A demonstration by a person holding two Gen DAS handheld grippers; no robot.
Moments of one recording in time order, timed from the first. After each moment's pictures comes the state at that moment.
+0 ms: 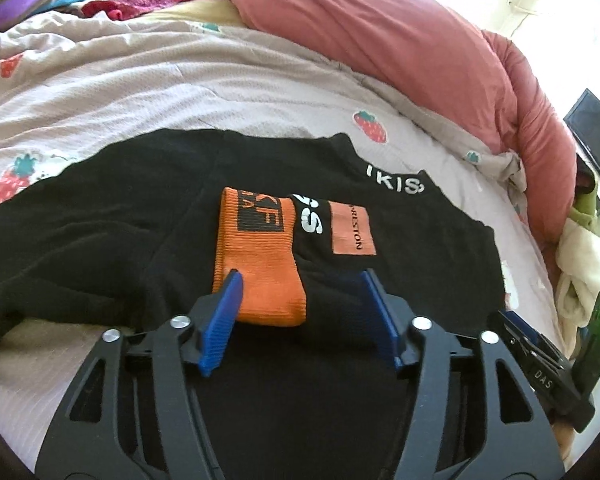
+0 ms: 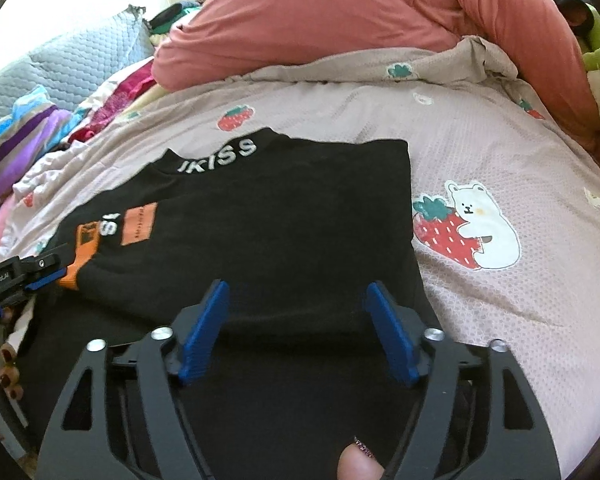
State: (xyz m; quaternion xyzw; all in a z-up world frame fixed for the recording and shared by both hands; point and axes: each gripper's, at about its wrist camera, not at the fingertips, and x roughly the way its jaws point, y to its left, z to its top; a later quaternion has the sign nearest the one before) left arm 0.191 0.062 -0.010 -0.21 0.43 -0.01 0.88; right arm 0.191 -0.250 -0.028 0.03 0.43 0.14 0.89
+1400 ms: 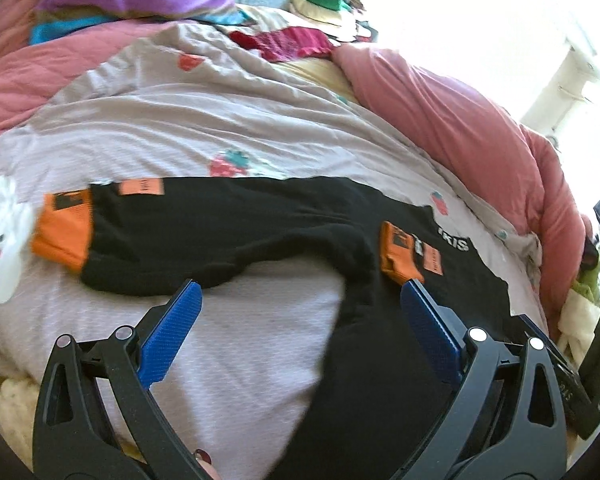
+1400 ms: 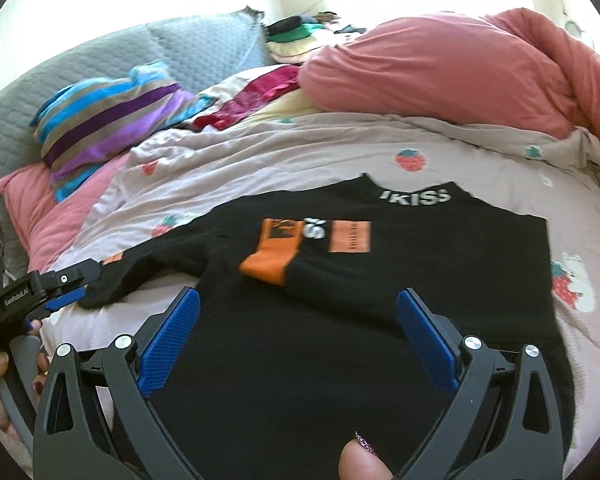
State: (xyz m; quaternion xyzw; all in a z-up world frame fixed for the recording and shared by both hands) left arm 0.038 0.171 0.030 -0.28 0.35 0.13 0.88; right arm 0.112 -0.118 0.036 -0.02 0.37 0.31 0.88
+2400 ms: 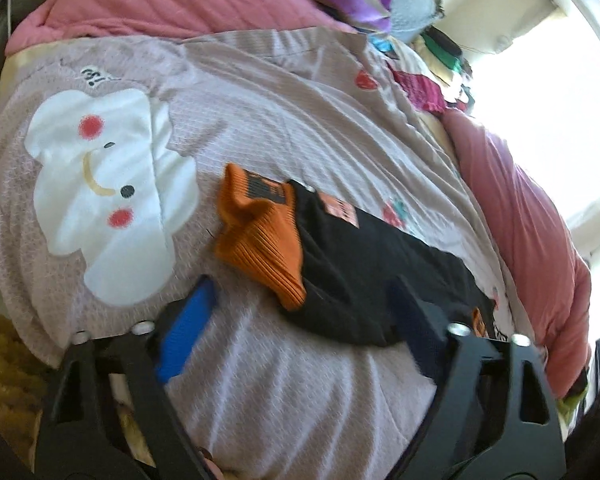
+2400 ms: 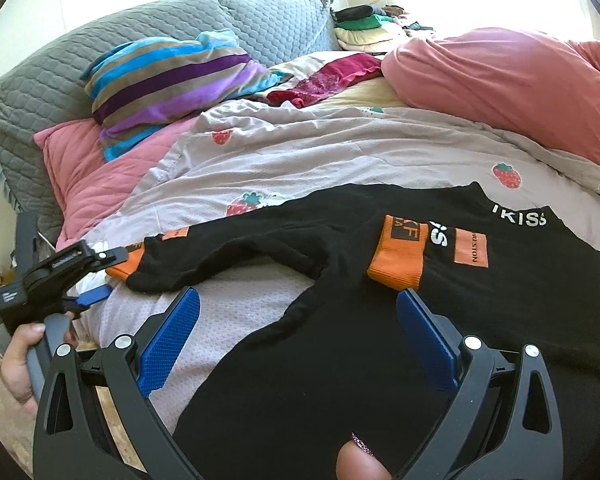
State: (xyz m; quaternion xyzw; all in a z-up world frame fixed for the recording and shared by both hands) left arm -0.024 0.292 -0.021 -0.43 0.31 0.26 0.81; right arm 0.081 -0.025 0.032 -0.05 0.37 0.39 0.84
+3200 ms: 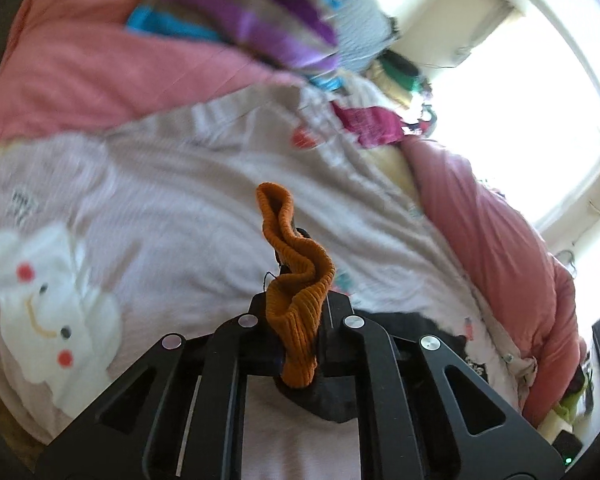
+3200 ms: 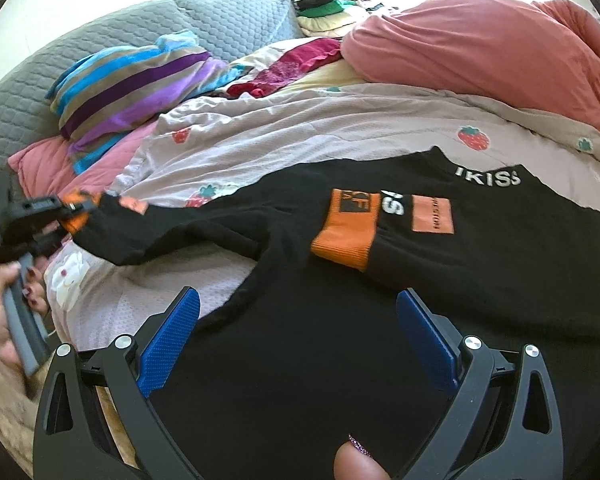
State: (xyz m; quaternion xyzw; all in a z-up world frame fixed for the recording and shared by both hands) left arm 0.024 0.303 0.048 -0.37 0.24 0.21 0.87; right arm 0.105 -0.059 0.010 -0.02 0.40 0.34 0.85
